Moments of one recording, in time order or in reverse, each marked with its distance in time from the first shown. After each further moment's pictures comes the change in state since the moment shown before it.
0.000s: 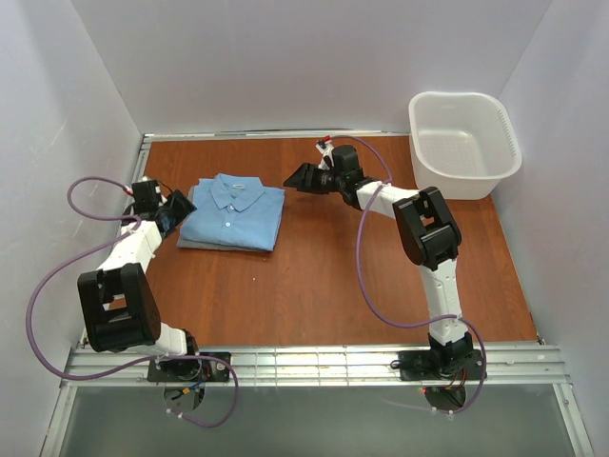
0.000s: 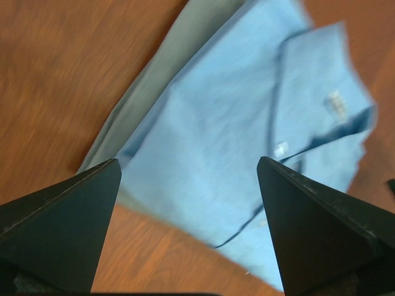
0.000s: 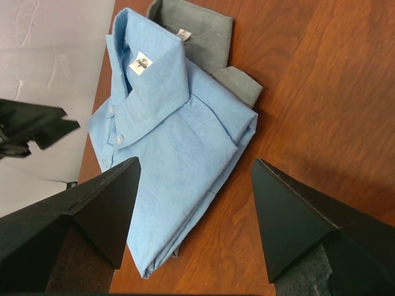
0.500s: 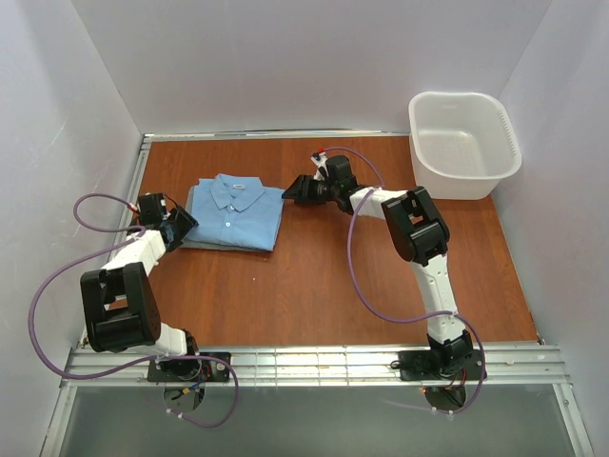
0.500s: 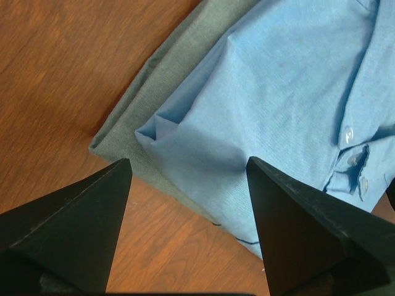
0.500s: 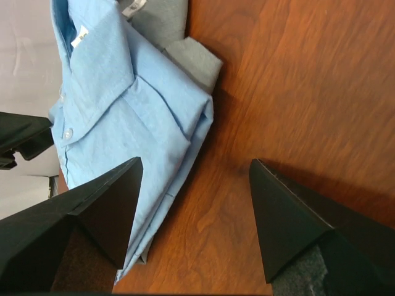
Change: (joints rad) left arm 0.000 -0.002 -0.141 0.022 -0.019 -0.073; right arm 0.010 0.102 0.010 0.004 -0.003 -0.017
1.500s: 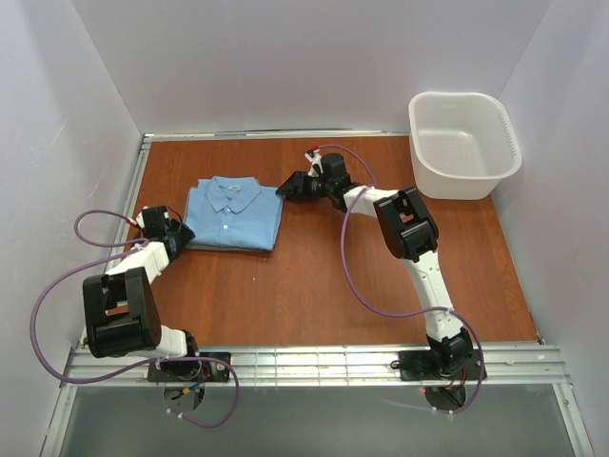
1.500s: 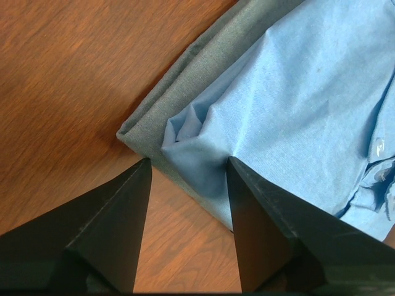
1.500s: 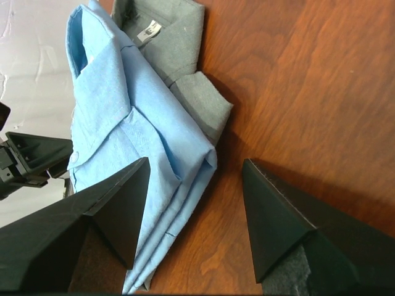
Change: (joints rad) left arm 0.000 -0.032 -0.138 0.119 -0.061 -0.096; right arm 0.006 0.124 0.154 0.053 -0.053 0.058
